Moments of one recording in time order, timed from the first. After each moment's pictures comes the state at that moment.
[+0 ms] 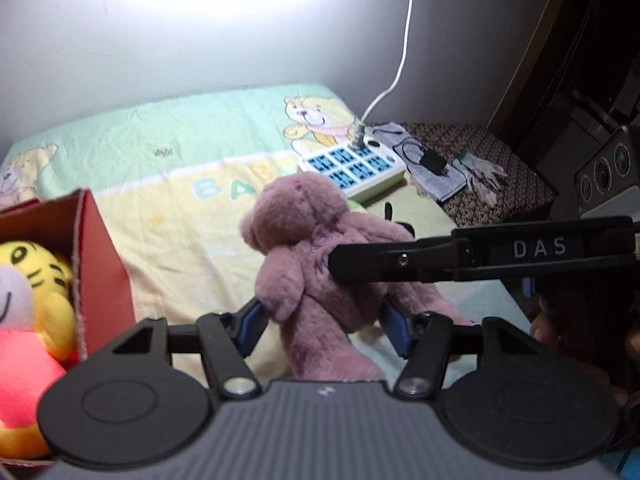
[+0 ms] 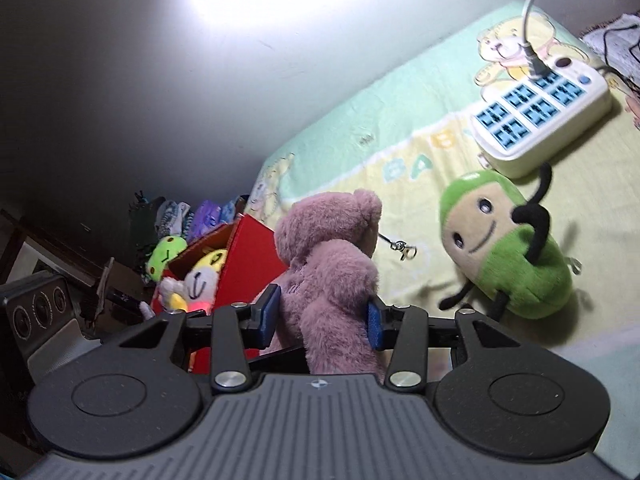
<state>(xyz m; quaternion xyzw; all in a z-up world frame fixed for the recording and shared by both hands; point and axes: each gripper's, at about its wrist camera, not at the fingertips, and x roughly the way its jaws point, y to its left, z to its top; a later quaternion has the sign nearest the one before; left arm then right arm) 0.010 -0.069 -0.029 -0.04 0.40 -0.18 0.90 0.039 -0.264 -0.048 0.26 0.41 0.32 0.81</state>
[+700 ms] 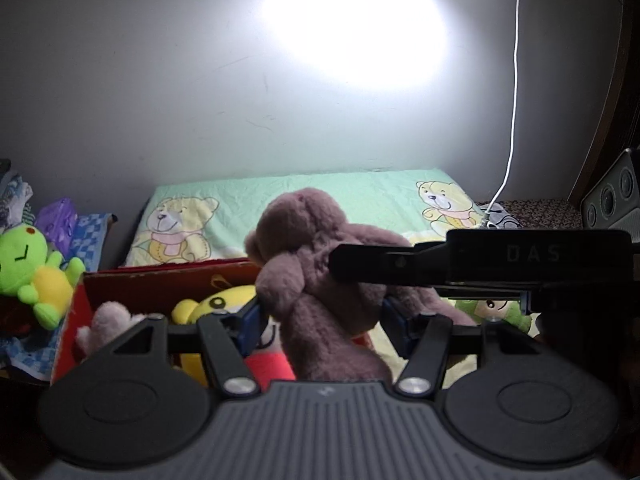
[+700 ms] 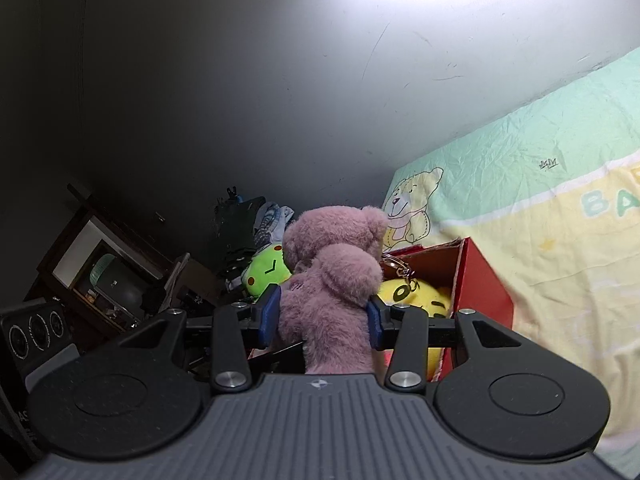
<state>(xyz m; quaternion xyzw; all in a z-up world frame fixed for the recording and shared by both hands) -0.042 0.086 0.034 -0.03 0.33 -0.05 0.94 0.036 -0.102 -0.003 0.27 0.35 0.42 0.79</state>
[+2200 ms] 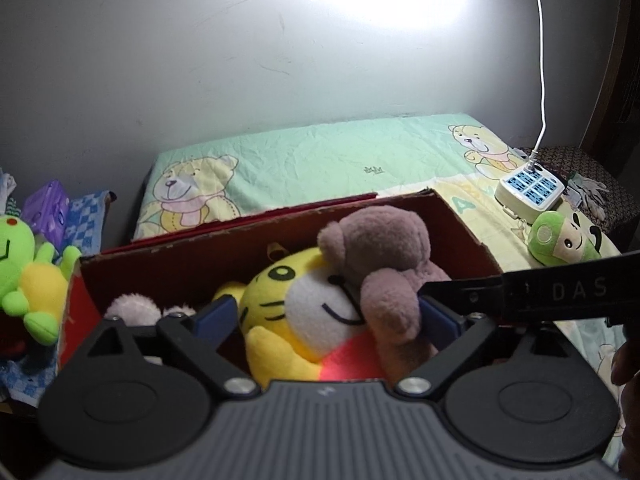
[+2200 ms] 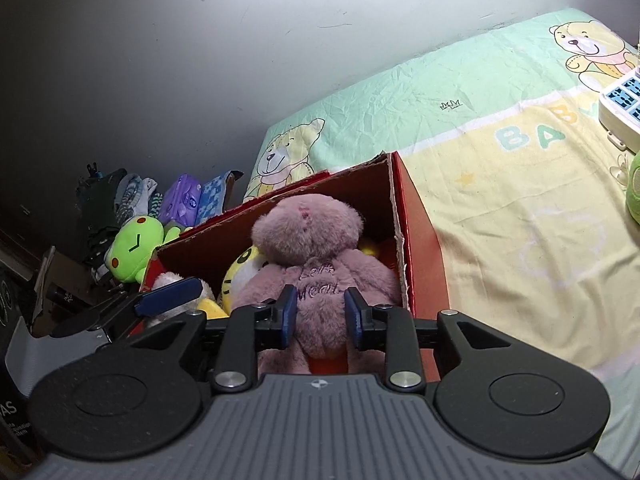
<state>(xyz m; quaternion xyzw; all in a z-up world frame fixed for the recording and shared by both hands) 0.007 0.154 -0.043 0.01 0.37 -0.07 0.92 0.030 -0.037 -0.040 0.19 0.43 0.23 0.85</state>
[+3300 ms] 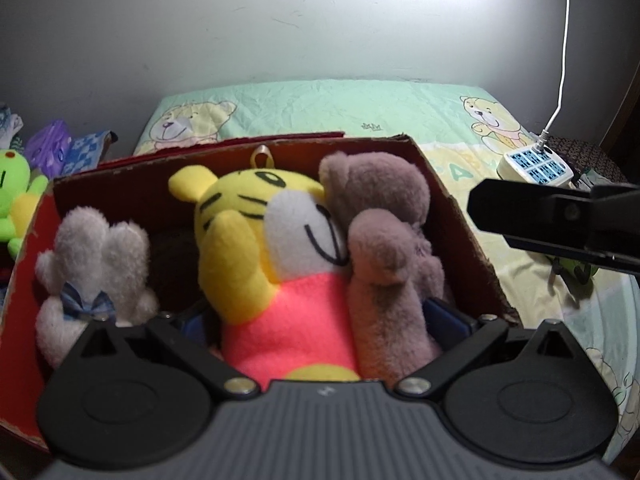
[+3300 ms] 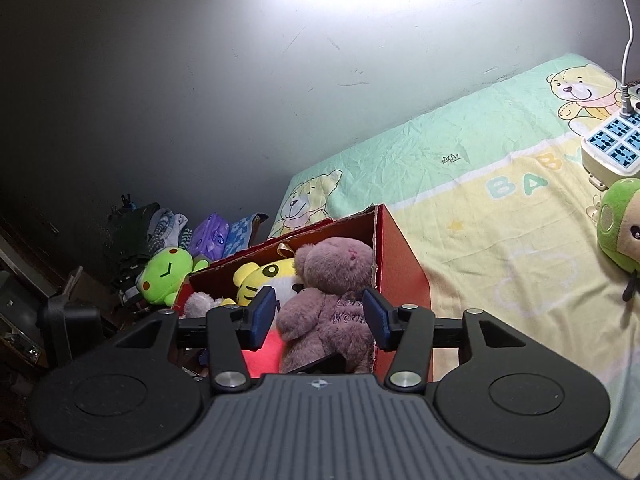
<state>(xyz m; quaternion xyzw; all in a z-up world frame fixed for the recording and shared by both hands) -0.004 0.115 -0.057 -0.03 0.43 -0.03 0.90 0.000 -0.083 -0.019 0.22 0.36 0.26 0.87</state>
